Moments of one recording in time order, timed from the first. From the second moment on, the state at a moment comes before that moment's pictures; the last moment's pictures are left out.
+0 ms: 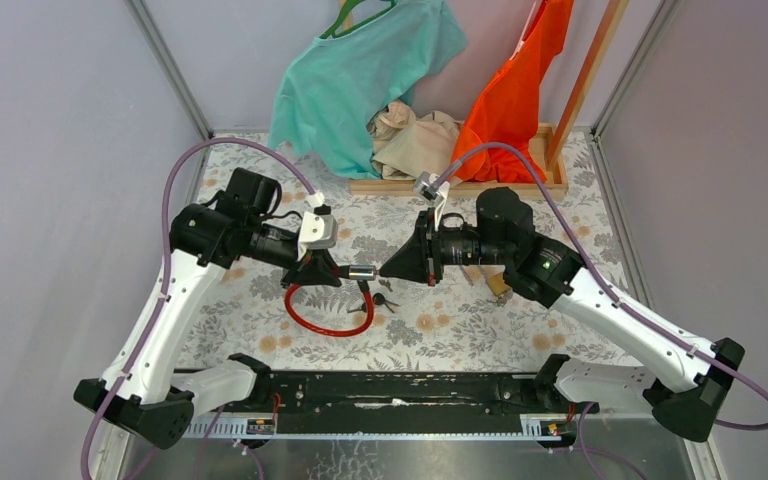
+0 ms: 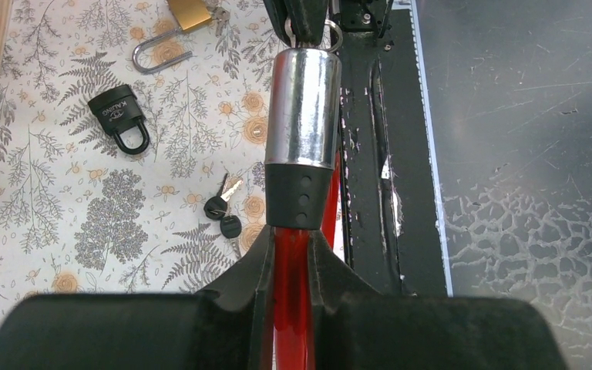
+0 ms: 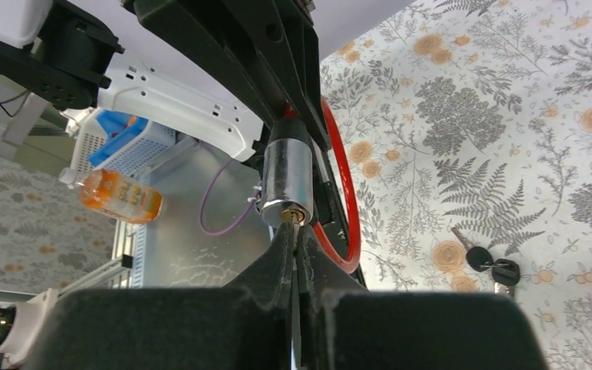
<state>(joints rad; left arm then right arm) -0.38 1.13 1.42 -1.32 1.03 0.91 0.87 1.10 1.13 -0.25 -0.59 0.41</state>
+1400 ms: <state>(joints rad) -0.40 0.95 1.23 -0.70 0.97 0.27 0.72 0.93 1.01 -0.10 -0.57 0.71</state>
